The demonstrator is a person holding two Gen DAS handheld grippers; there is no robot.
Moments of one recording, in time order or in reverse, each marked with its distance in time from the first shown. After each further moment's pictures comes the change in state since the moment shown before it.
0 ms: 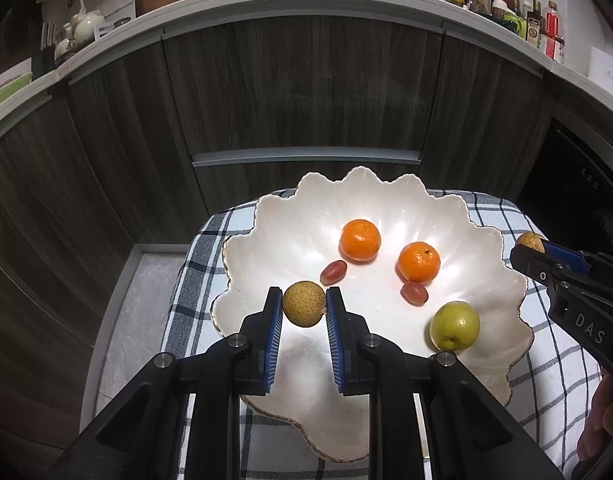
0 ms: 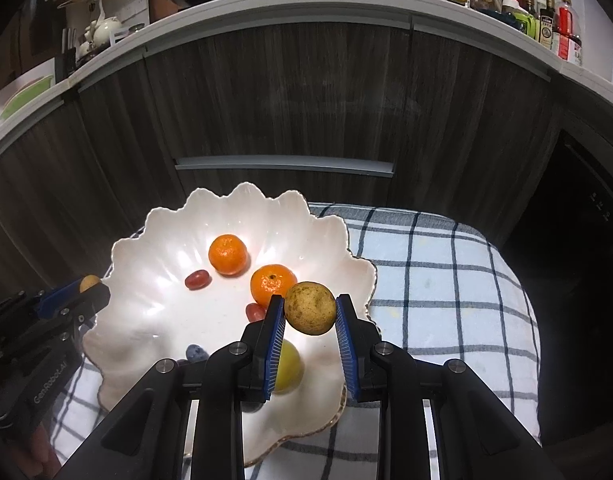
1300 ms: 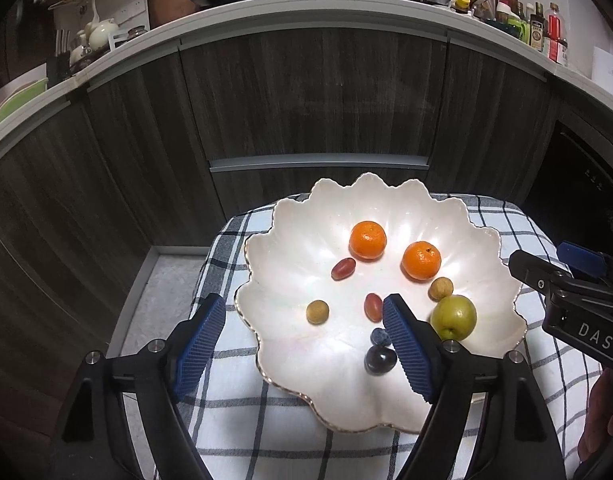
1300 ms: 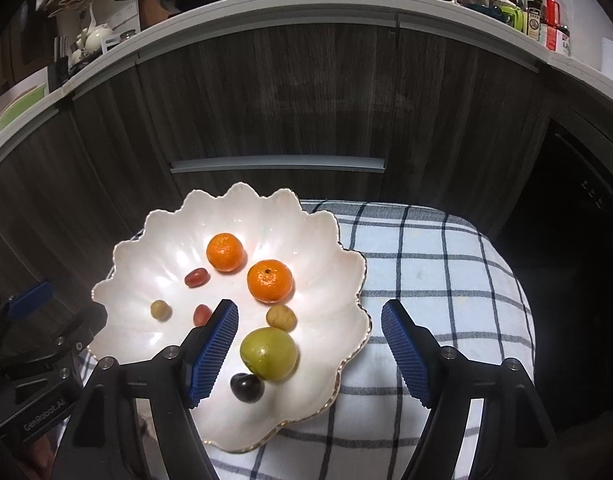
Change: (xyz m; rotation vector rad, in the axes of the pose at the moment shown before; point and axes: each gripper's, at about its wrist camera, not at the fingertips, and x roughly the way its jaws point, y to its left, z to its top) left arm -0.031 -0.001 -0.005 -0.002 -0.025 0.053; right arm -0.014 -0.004 -0.003 0.039 -0.003 -0.011
